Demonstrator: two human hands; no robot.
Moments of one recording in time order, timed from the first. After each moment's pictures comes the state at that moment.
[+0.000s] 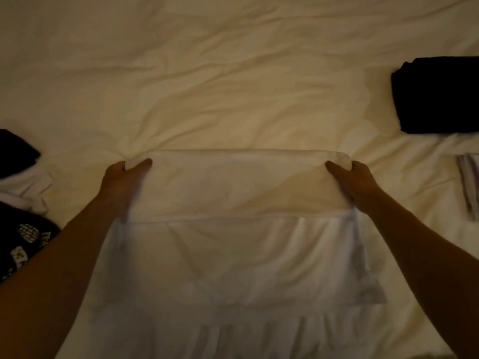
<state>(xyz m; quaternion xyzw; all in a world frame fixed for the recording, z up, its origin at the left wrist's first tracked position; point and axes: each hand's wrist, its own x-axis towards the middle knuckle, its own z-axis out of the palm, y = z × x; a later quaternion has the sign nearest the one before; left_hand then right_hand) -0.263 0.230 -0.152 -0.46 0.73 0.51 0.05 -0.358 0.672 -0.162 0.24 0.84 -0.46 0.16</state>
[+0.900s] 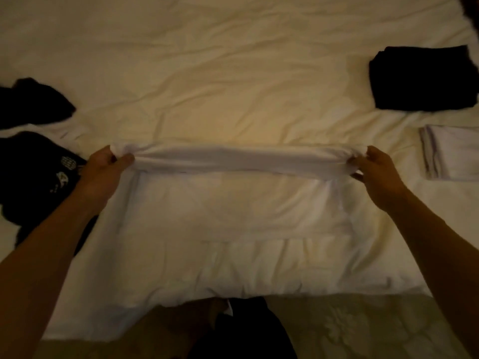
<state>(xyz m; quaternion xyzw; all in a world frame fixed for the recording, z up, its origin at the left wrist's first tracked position) -0.124 0.243 -0.091 -0.30 0.77 0.56 -0.04 -0.242 0.722 -0.083 0.12 0.81 -0.56 0.12</state>
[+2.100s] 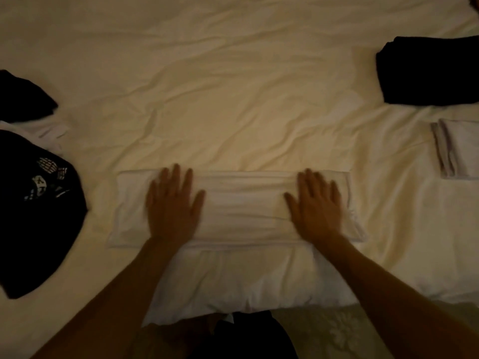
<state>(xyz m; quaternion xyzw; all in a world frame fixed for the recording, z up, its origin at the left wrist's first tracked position) -0.098 0.344 -0.201 -0.12 0.99 0.05 0.02 -0.164 0.643 -0.189 -0.09 1.00 -0.01 0.02</state>
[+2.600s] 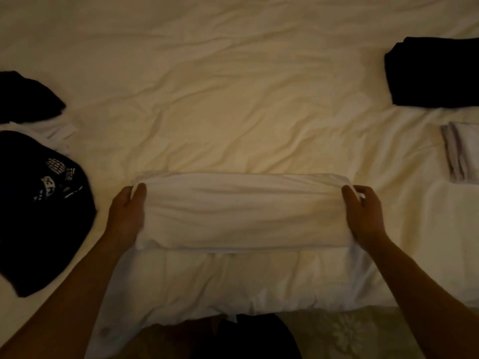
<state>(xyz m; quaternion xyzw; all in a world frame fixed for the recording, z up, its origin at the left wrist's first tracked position) -0.087 0.270 -0.165 -0.44 0.74 0.51 0.01 -0.184 0.706 -0.170 0.21 0.88 -0.42 0.06</state>
